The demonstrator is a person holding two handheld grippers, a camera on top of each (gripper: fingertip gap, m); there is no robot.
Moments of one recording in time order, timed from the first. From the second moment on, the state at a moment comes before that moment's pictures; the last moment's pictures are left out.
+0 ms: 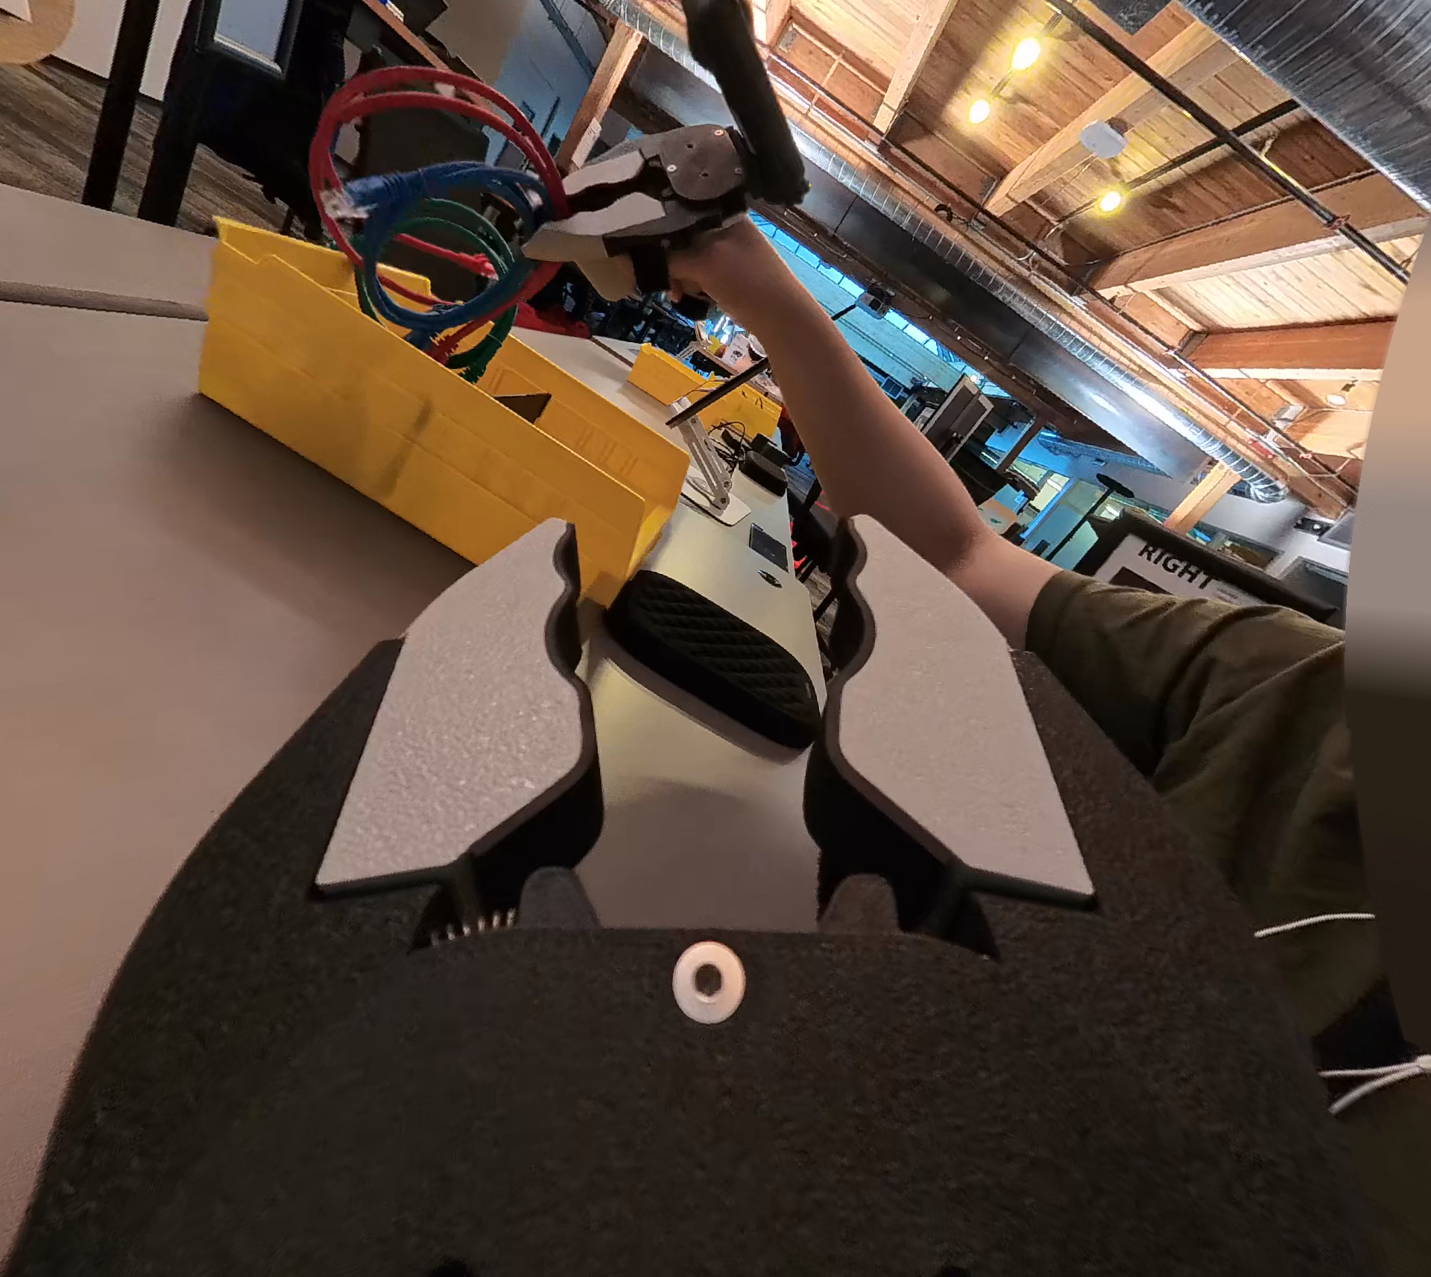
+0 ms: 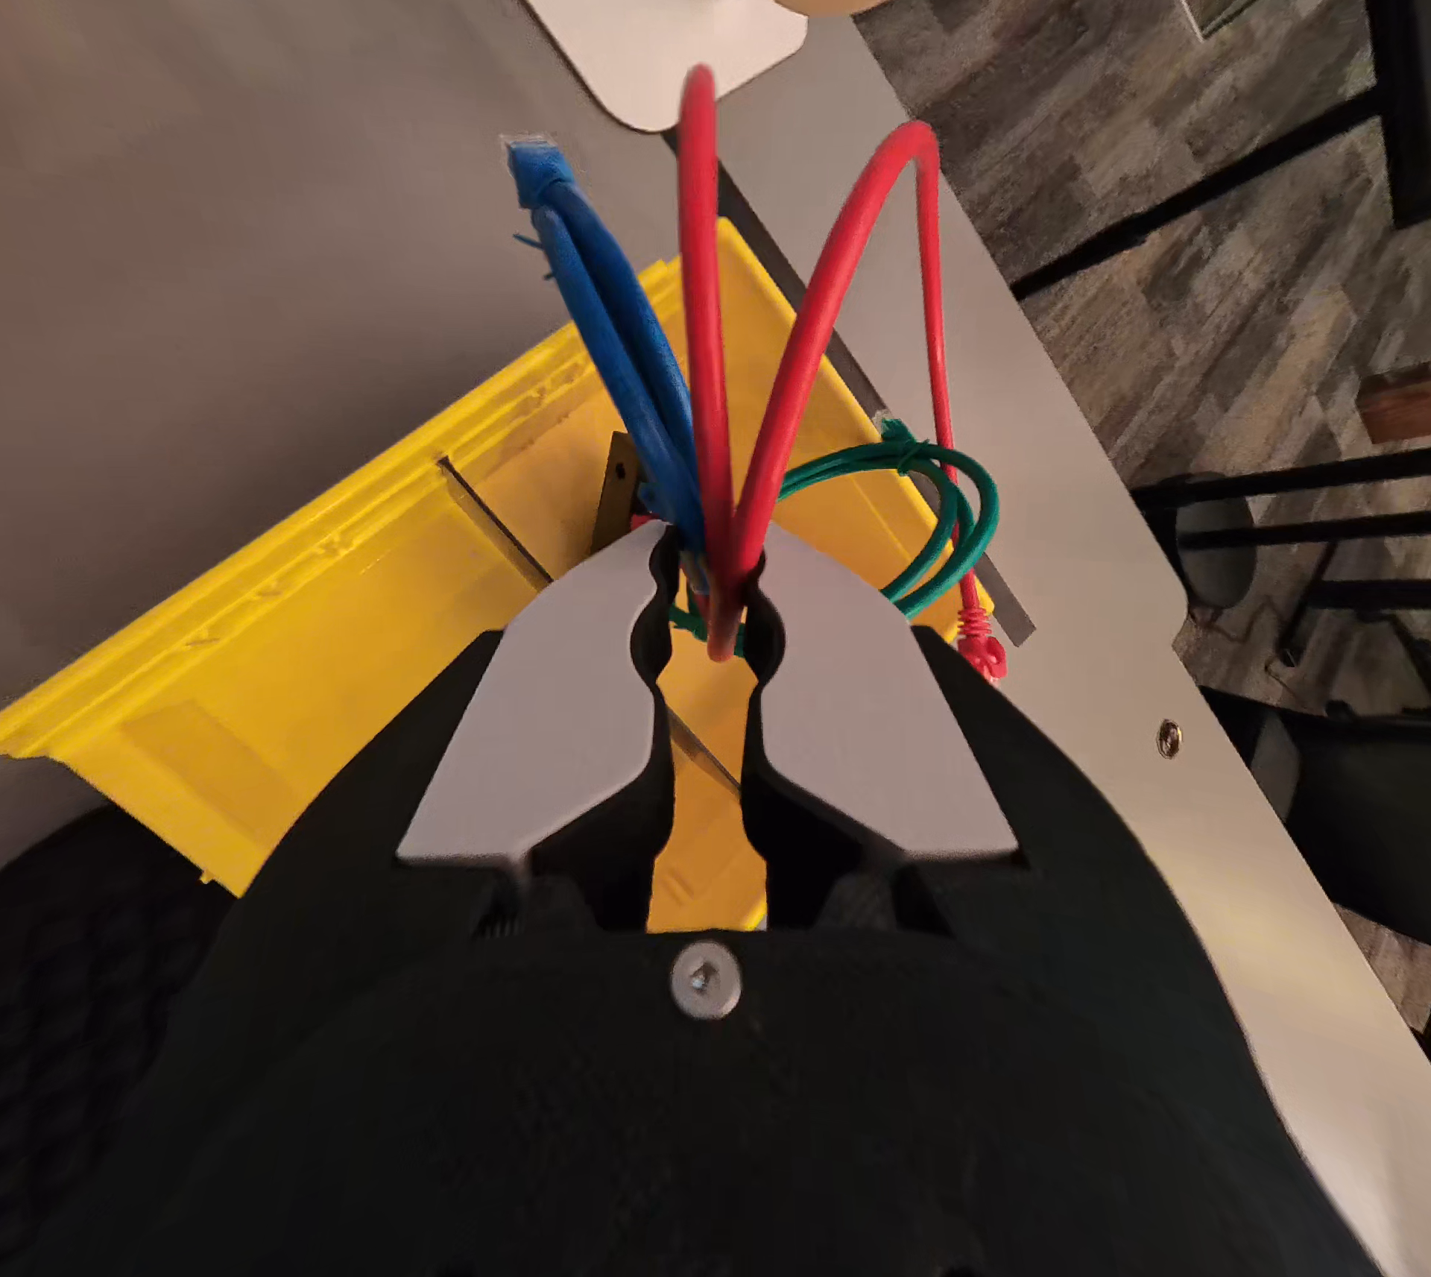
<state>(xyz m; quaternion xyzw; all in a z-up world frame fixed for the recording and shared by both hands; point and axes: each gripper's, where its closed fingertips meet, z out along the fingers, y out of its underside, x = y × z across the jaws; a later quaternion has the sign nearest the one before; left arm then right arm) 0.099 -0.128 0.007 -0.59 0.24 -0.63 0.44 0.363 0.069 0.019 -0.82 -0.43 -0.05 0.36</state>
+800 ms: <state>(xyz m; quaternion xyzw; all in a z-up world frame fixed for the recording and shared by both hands) 0.101 -0.125 0.000 -0.61 0.24 -0.61 0.44 0.385 0.087 0.032 -0.80 -0.37 -0.01 0.47</state>
